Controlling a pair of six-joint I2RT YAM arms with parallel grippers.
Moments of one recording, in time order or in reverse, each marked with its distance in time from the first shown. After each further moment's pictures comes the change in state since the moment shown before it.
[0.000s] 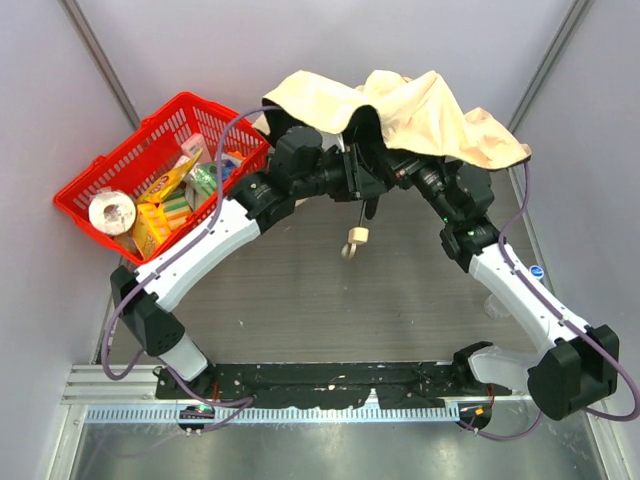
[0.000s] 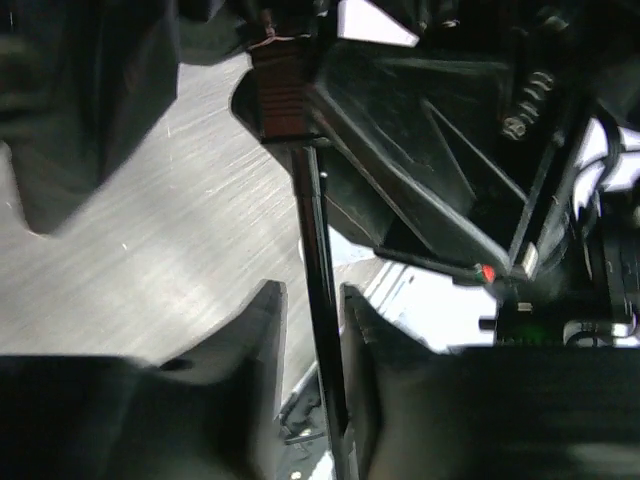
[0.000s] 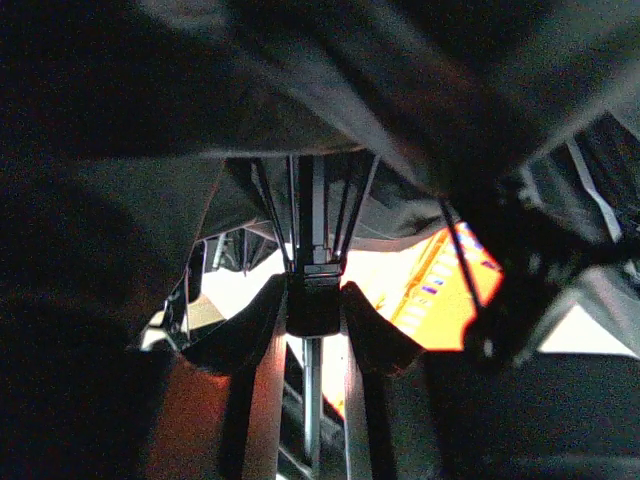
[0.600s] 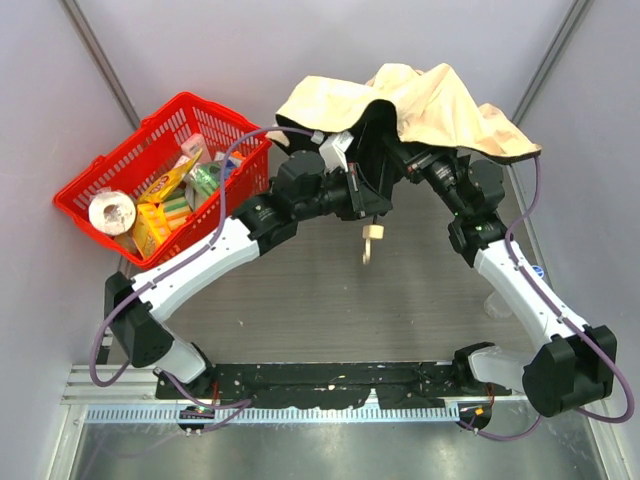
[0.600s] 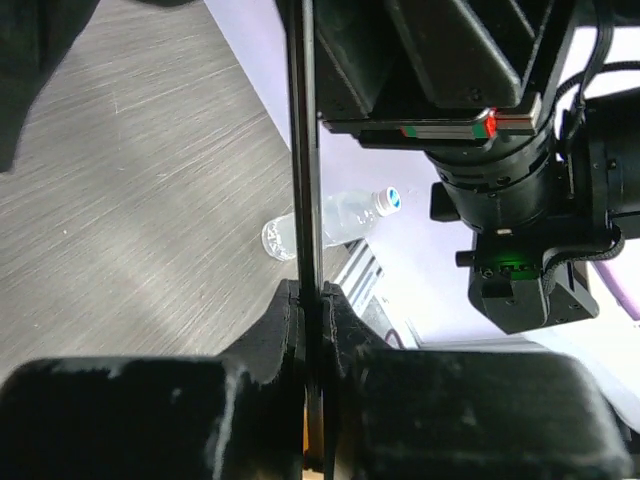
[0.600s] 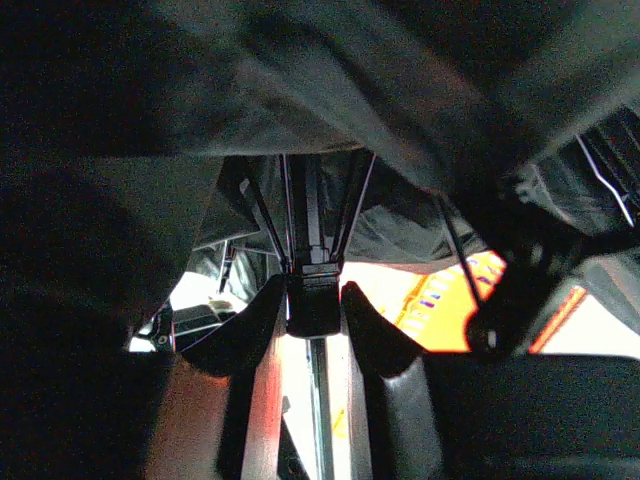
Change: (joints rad) left arm -0.070 -0.108 -0.233 0.234 -0.013 -0.084; right arm -0.095 0.014 0.009 0.028 -0.110 0.061
